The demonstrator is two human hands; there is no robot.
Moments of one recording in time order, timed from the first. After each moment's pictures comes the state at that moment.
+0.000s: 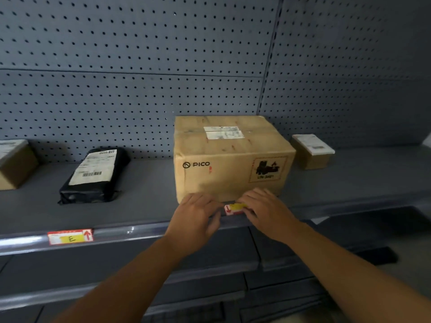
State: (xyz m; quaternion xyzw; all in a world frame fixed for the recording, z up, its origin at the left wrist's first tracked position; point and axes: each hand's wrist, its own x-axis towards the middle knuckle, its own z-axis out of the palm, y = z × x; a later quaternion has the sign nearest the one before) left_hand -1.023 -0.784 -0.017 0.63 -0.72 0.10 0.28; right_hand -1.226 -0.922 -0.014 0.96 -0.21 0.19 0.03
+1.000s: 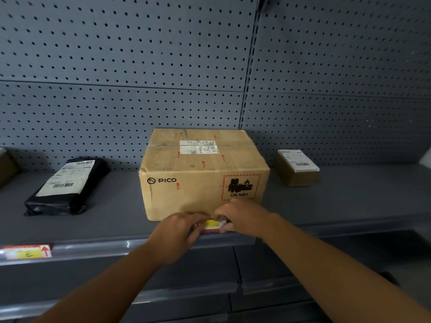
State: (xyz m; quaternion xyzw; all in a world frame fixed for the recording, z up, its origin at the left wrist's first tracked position) left_hand -1.048 -0.828 -0.023 0.64 -0.71 -0.02 0.28; right_hand -1.224 -0.972 0.034 0.98 -0.17 -0.03 -0.10
